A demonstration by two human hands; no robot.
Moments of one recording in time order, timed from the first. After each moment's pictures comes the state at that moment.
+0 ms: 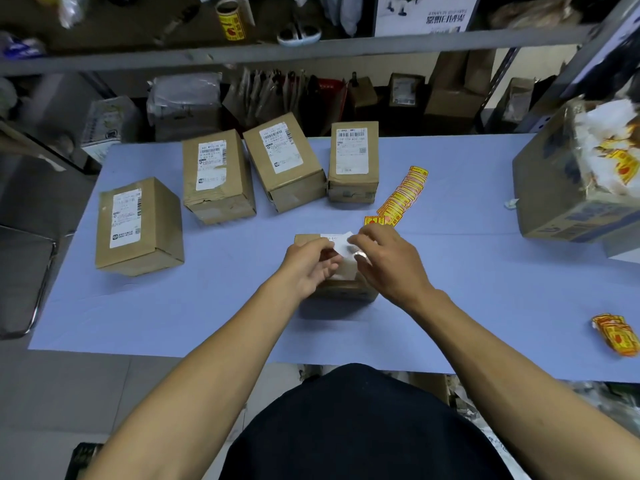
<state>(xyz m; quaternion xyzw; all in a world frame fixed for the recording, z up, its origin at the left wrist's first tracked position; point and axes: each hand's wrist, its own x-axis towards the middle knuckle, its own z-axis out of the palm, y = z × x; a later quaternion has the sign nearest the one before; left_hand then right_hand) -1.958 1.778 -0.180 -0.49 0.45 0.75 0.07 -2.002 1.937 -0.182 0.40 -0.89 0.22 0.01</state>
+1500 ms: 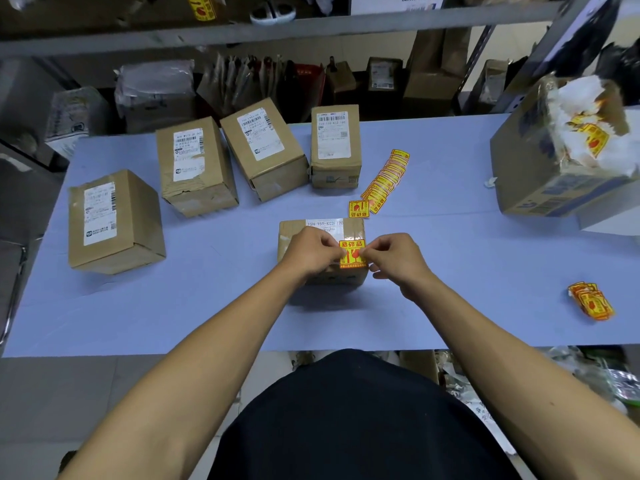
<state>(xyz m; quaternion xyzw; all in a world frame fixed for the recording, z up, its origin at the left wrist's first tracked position) -1.956 1.792 -0.201 -0.27 0.81 0.49 0.17 -1.998 1.956 -0.211 -0.04 -0.83 0.46 -0.30</state>
